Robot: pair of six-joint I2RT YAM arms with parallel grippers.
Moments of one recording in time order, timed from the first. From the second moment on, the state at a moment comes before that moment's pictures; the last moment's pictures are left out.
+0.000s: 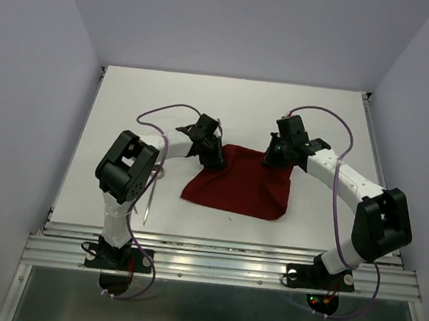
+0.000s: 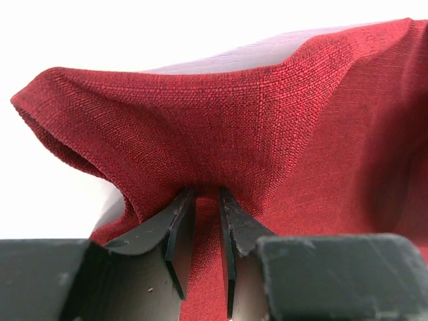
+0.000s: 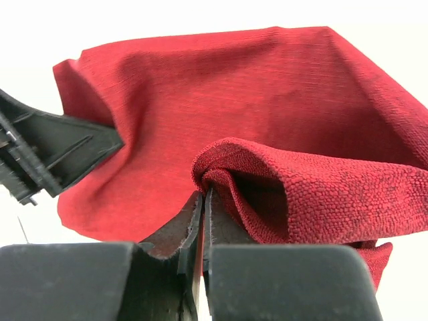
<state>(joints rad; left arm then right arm) -0.56 1.93 1.20 -0.26 0.23 -0.68 0.44 1.54 1.12 -0.49 -0.02 0.63</state>
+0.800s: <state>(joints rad) -0.49 1.83 1.13 -0.37 -0.01 -0.62 0.55 1.62 1.24 -0.49 -0.02 0.64</state>
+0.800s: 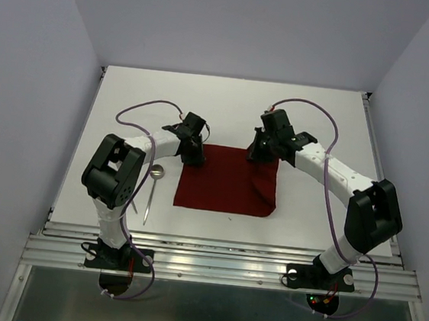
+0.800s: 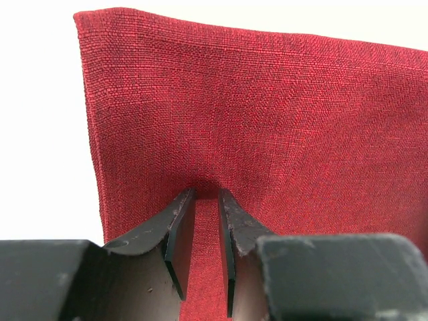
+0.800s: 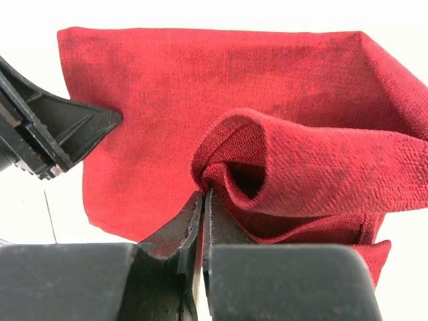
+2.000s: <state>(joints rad) -0.56 1.97 1.34 -0.39 0.02 -0.68 0.54 1.64 1.27 -0.51 -0.04 0.62</state>
